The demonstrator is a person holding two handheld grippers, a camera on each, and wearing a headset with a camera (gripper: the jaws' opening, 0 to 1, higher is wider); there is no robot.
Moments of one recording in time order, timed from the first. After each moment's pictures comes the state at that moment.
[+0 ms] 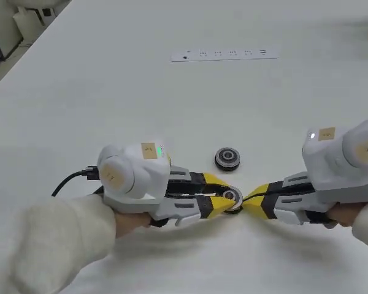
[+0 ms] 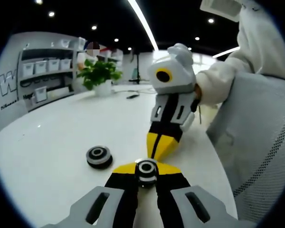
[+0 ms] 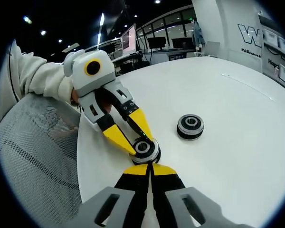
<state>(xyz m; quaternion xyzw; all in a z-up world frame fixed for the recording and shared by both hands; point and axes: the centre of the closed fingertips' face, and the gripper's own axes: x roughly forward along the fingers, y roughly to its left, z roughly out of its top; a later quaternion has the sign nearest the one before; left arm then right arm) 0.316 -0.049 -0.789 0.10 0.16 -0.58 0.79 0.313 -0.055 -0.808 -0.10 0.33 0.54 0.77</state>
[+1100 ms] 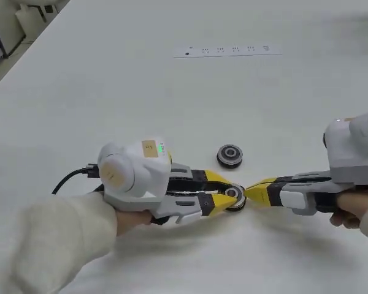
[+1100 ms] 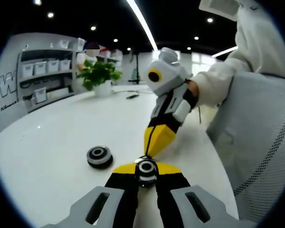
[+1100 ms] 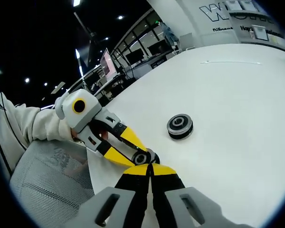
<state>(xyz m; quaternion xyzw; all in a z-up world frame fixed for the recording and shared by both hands) 0.317 -0.048 -0.789 0.10 0.15 -0.58 0.79 0.321 -0.054 -0.792 0.07 0.37 0.49 0.79</state>
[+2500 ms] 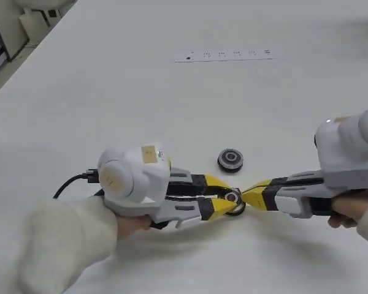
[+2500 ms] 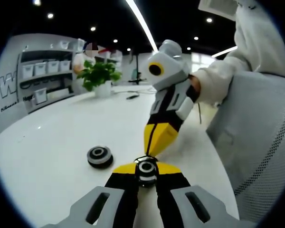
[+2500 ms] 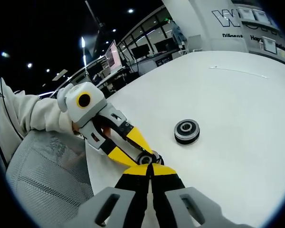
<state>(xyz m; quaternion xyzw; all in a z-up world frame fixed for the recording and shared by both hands) 0.317 -0.047 -0.788 0.10 0.15 -0.58 0.79 0.318 -0.047 -0.787 0.02 0.36 0.51 0.78</state>
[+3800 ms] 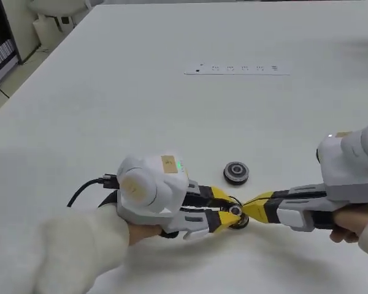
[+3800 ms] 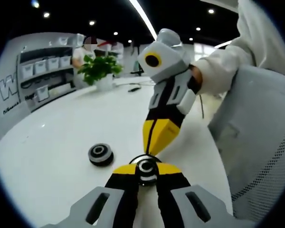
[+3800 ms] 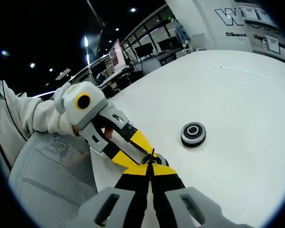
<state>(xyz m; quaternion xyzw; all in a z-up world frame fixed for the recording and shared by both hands) 0.313 -0.046 -0.787 0.13 0.18 -0.57 0.79 0.313 -0.042 -0.780 0.01 0.36 0.53 0.77</state>
